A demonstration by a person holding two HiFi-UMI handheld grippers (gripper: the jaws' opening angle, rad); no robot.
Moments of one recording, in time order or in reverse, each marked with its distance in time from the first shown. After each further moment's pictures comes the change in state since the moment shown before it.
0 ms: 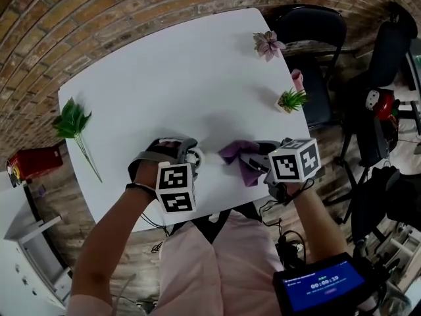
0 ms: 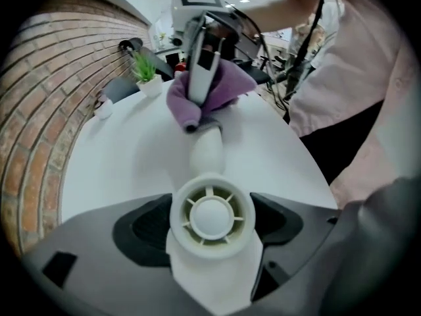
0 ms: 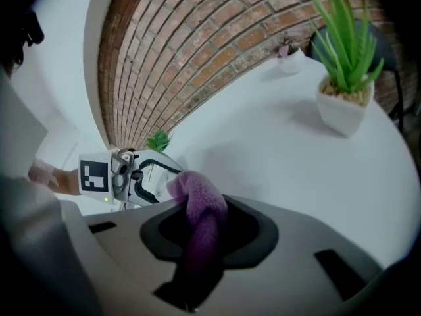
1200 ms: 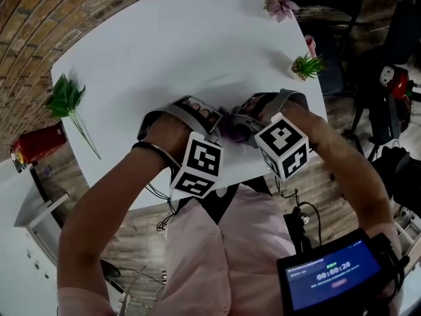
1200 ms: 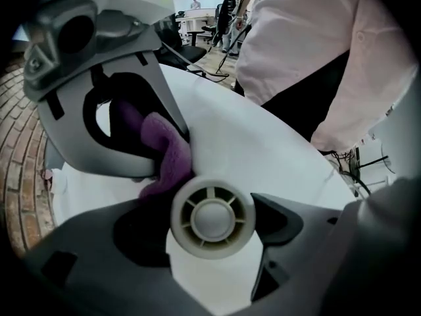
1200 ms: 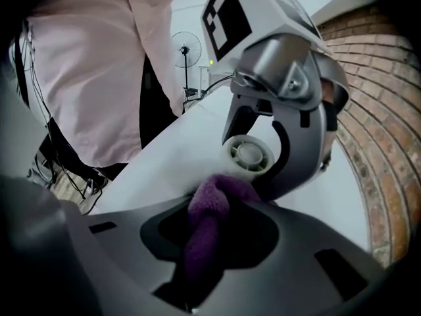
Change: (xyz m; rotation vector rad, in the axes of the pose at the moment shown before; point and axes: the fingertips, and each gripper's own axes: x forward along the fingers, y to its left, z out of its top) left arm 0.012 -0.019 0.022 0.549 0.126 -0.163; right arm 0.037 0.044 -0.049 -1.762 0.544 0.253
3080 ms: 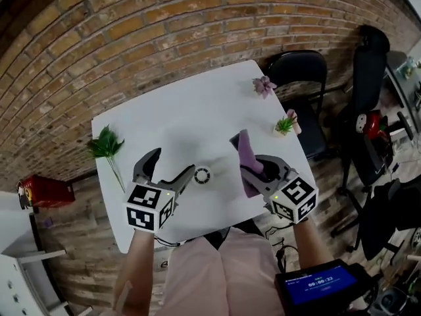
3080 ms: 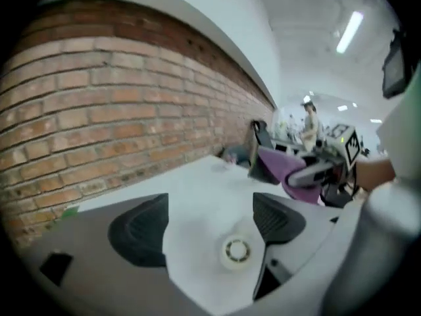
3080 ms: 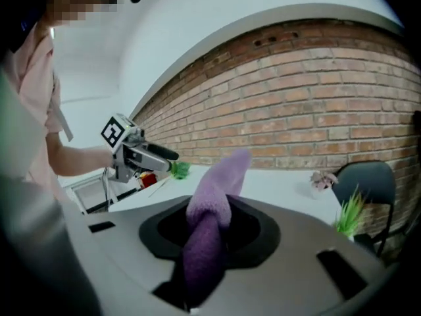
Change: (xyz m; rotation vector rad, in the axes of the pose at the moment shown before) left arm -0.198 -0.013 -0.113 -1.432 -0.685 0.869; right arm -0.144 -0.045 0.038 1.152 -0.587 -0.856
